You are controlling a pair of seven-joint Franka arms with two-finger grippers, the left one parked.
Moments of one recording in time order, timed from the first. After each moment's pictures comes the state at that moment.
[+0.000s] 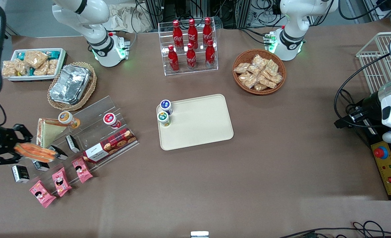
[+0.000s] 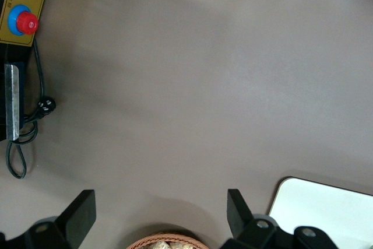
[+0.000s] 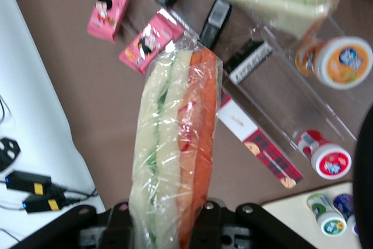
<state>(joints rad) 0.01 0.26 -0.13 -1.49 0.24 1.86 1.63</state>
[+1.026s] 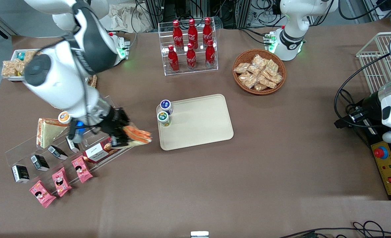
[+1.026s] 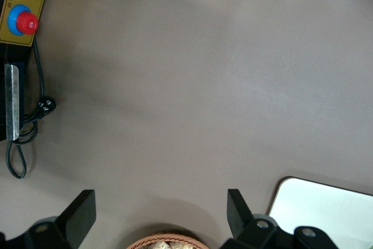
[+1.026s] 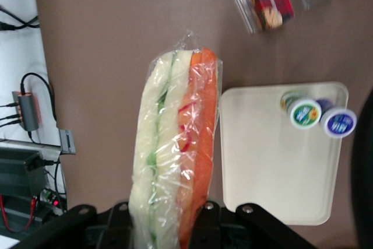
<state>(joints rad) 0.52 0.32 -0.12 -1.47 0.22 1.99 1.90</state>
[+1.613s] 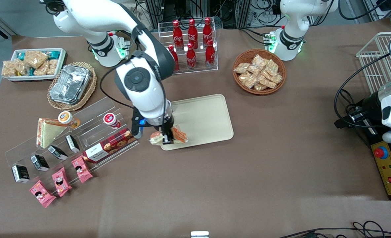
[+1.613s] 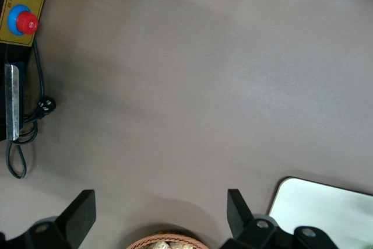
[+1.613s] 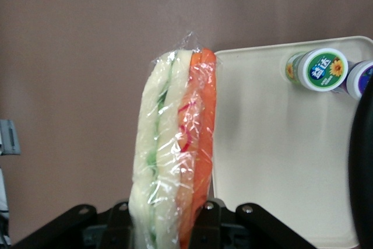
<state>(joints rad) 0.72 0.49 -0.13 -1.47 0.08 2.13 2.10</state>
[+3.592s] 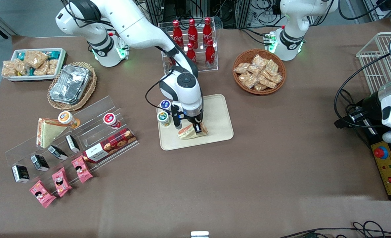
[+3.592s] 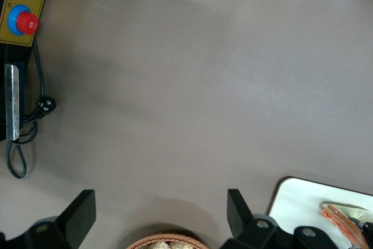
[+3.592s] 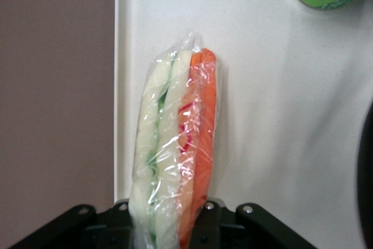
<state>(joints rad) 0.93 0.68 -0.14 -1.70 -0.05 2.59 2.24</state>
